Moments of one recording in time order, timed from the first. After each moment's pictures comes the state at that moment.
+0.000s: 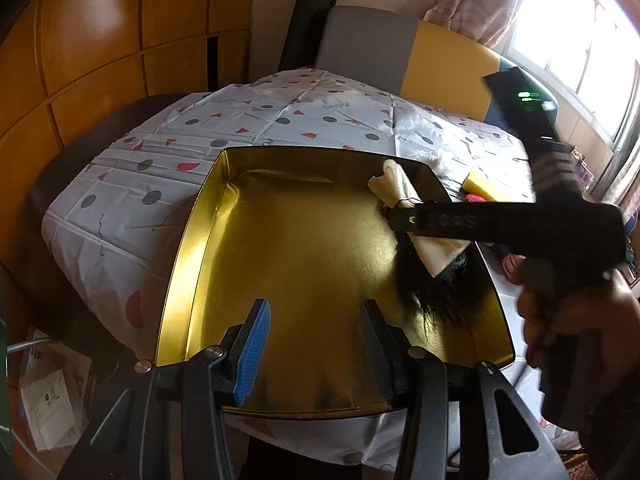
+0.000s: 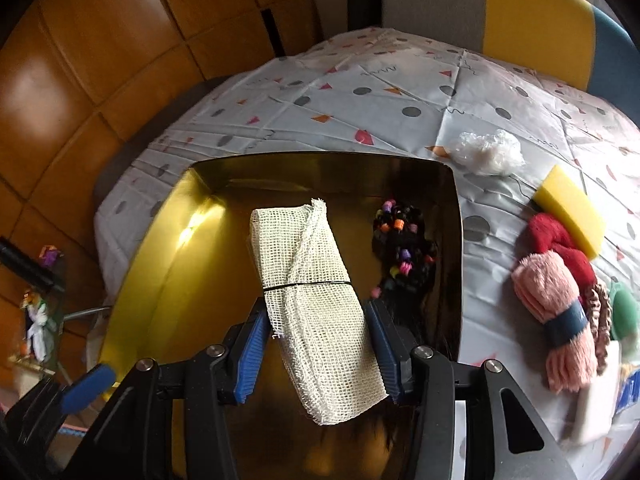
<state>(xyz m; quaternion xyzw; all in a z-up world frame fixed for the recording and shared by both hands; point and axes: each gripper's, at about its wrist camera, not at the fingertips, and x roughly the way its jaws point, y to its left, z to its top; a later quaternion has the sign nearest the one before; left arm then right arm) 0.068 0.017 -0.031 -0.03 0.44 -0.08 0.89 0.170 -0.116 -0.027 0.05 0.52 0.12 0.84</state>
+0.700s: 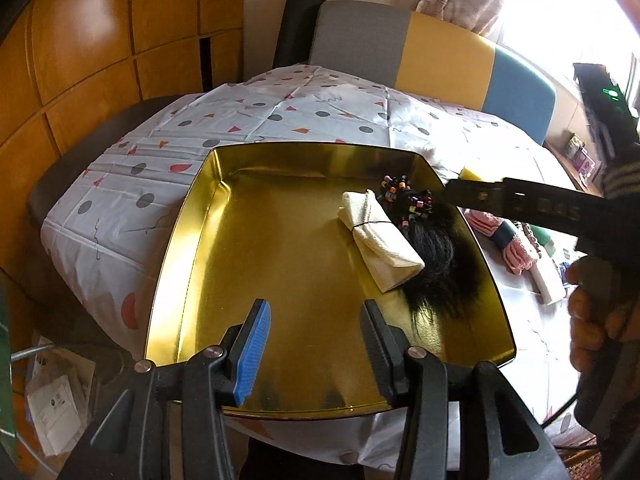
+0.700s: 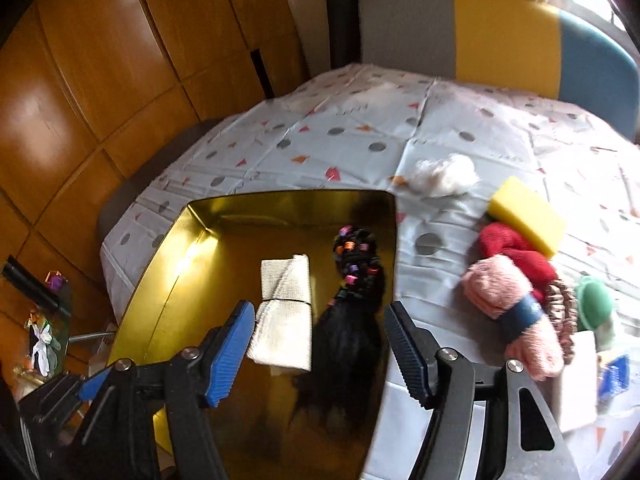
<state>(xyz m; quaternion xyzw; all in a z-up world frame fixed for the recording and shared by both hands) 0.068 0.001 -0.034 -0.01 0.45 -0.08 0.89 0.132 -0.164 0.007 0.08 0.45 0.11 0.88</state>
